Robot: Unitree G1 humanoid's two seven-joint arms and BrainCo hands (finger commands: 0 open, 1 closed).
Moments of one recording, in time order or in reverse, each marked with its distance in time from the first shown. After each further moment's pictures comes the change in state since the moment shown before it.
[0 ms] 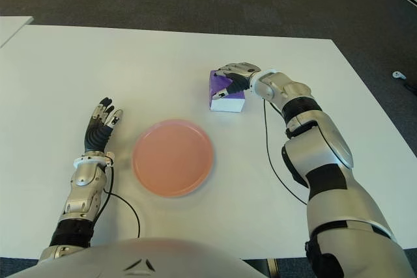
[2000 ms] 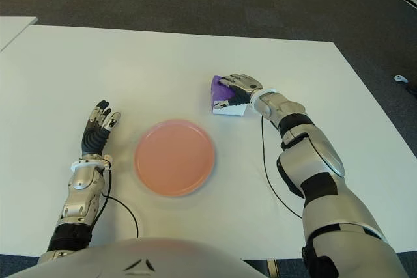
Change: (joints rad) left arm 0.034 0.002 0.003 -0.028 -0.003 0.005 0.012; right arm 0.100 0.018 0.047 0.066 0.010 0.031 -0.140
